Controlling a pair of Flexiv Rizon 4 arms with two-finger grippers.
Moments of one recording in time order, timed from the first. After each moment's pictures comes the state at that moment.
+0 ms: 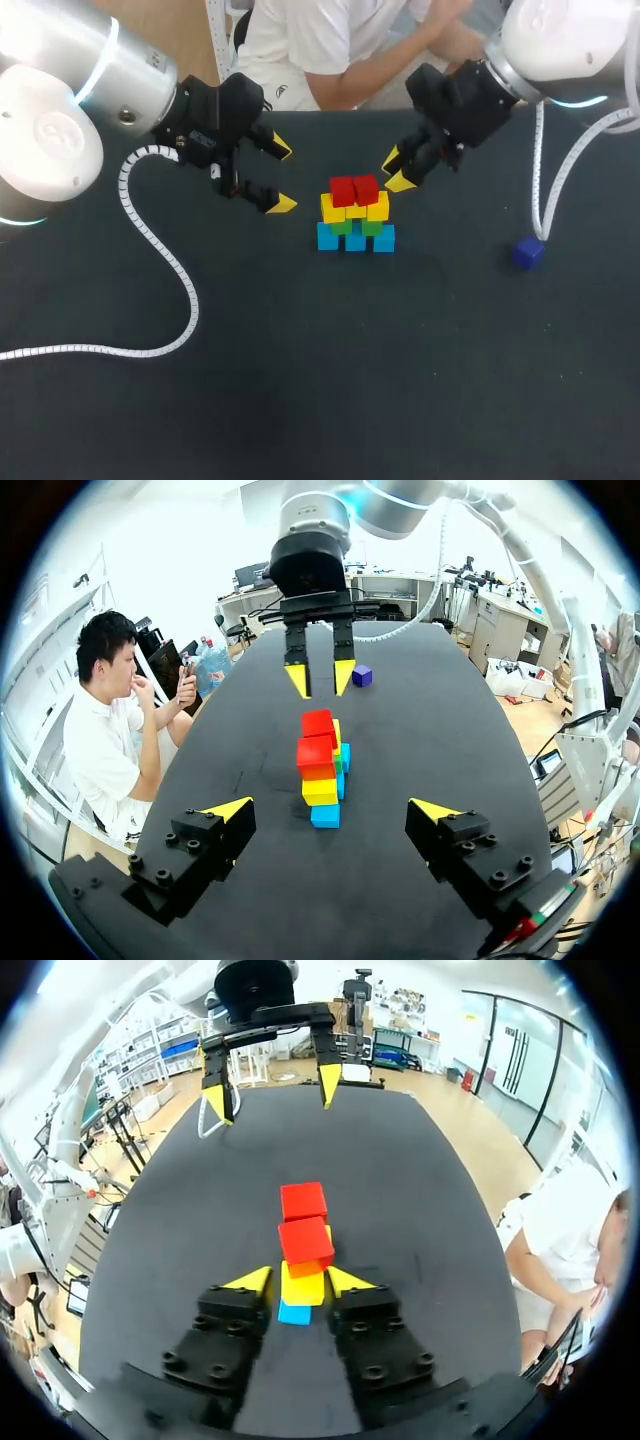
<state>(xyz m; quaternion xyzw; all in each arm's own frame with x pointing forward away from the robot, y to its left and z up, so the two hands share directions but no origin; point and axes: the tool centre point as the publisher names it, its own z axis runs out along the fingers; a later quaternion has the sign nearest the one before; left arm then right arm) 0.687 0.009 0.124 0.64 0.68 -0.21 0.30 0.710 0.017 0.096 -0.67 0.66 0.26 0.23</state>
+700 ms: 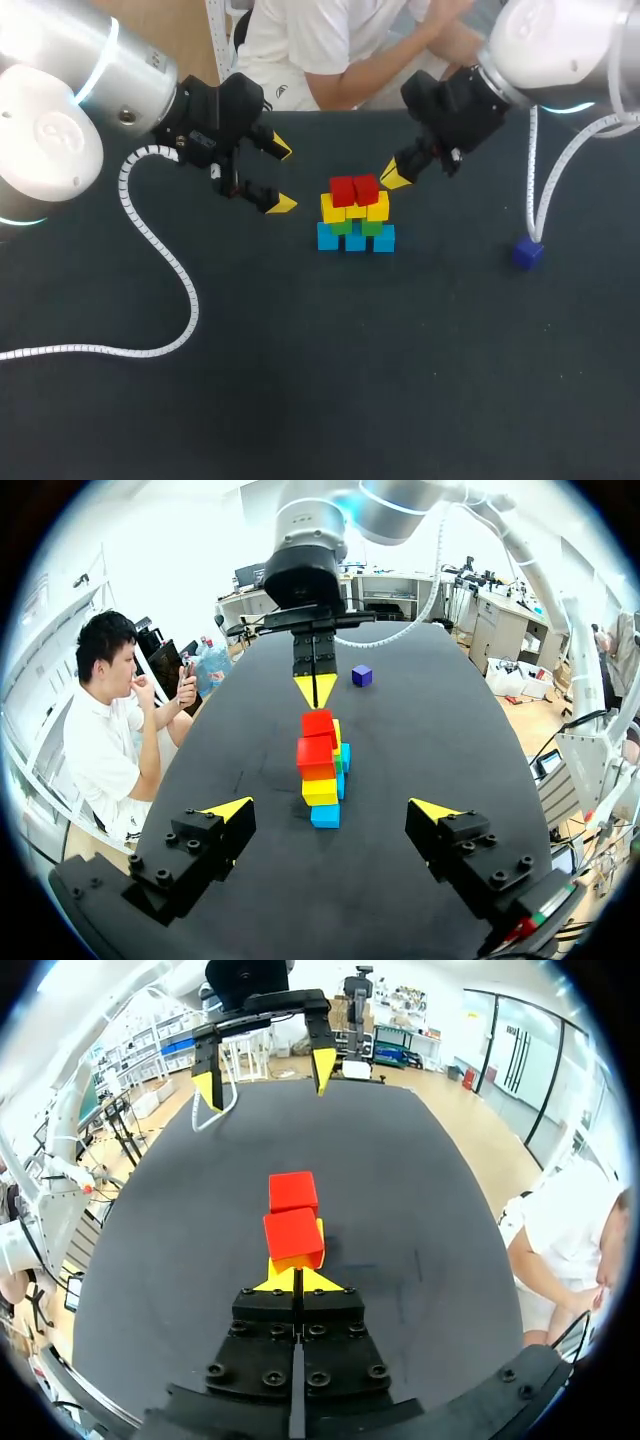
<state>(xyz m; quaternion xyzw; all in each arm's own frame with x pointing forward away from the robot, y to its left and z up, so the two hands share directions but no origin) 0.687 0.009 0.124 0.64 0.68 -0.21 0.30 0.719 0.019 0.083 -0.67 0.66 0.26 0.22</state>
